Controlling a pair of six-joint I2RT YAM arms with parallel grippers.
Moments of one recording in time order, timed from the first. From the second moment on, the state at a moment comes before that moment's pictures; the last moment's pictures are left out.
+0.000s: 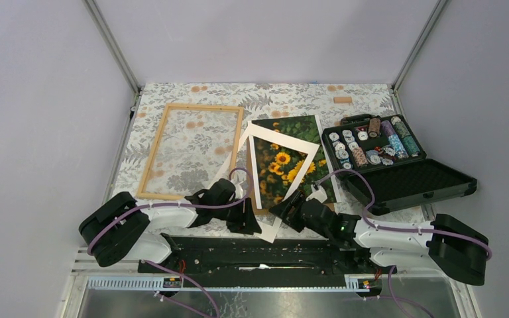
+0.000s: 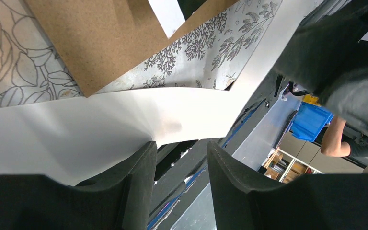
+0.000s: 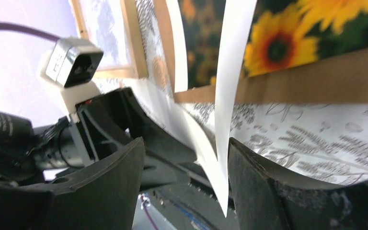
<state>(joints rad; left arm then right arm) -0.84 1.34 0.37 0.13 0.52 -0.97 1.12 1.03 0.23 0.21 0.25 1.50</state>
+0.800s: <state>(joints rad) -0.84 1.36 0.41 0.06 0.52 -0.93 0.67 1.47 0.40 0.55 0.15 1.14</state>
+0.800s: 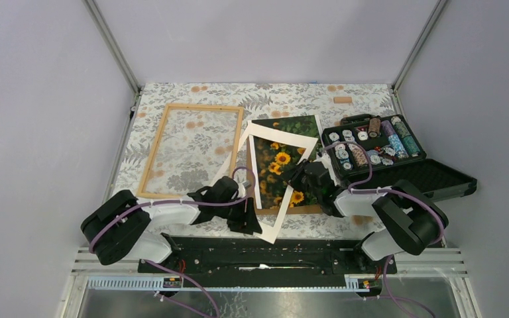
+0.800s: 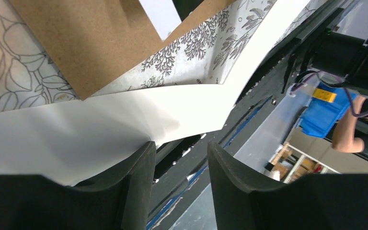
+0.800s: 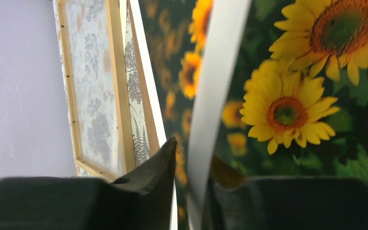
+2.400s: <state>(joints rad) -0.59 1.97 1.39 -0.70 -0.05 -0.53 0.63 1.17 0.85 -0.18 0.08 0.78</state>
